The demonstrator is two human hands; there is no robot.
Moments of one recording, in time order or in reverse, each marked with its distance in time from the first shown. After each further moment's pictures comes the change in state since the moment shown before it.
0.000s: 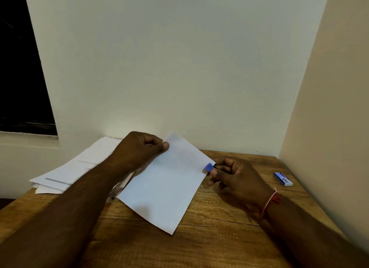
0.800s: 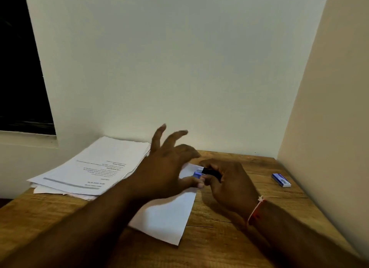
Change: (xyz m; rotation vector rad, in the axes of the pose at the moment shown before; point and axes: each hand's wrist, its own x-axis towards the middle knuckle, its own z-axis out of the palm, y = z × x) left_hand -0.024 0.011 0.054 0.834 -0.055 0.745; right_hand -0.008 -0.008 0.029 -0.700 0.140 -0.368
